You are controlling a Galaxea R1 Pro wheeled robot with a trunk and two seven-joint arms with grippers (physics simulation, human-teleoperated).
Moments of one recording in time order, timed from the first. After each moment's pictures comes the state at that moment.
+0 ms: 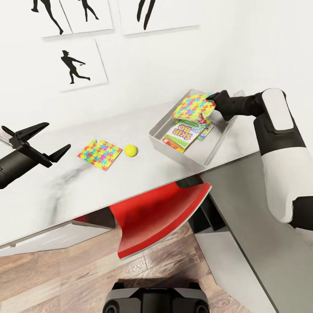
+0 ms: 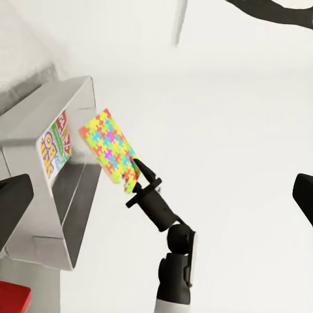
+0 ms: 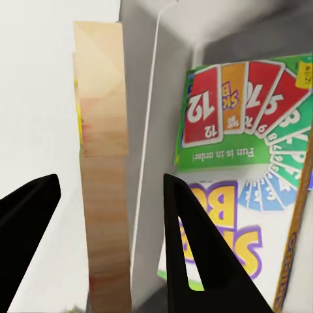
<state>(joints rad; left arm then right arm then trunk) -0.66 0.55 0.18 -1.61 2.22 0.84 0.11 -1.50 -0.16 0.11 -0.95 -1.41 0.70 -0.63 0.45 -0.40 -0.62</state>
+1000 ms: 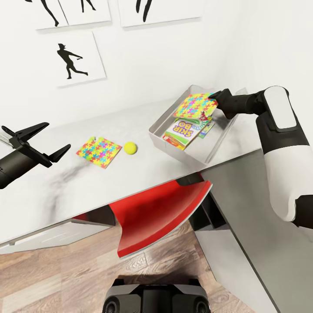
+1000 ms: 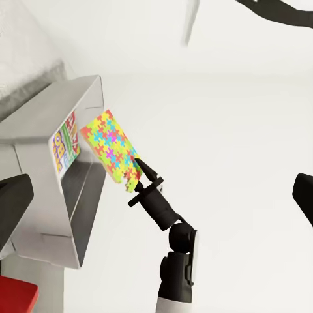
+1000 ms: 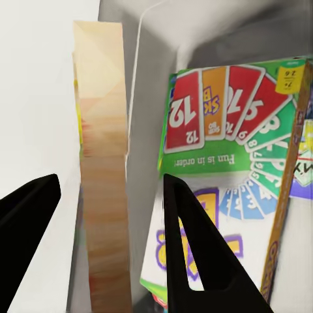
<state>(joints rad) -0.66 0.55 0.18 -1.61 2.22 0.84 0.11 -1.51 -0.18 0.13 -0.95 -1.41 0.69 -0.63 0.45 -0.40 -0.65</state>
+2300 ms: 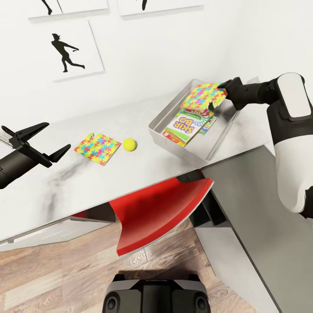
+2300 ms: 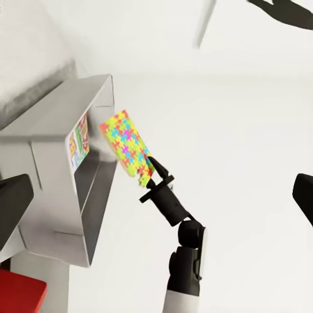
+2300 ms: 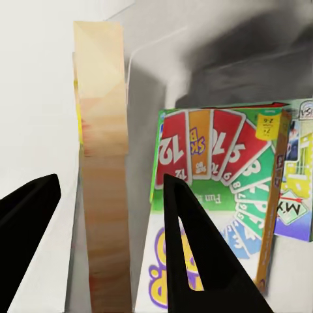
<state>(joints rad) -0.66 0.55 0.18 -1.61 2.22 0.84 0.11 -1.58 -0.22 0.12 -0.91 -1.41 0.68 -0.64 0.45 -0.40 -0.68</state>
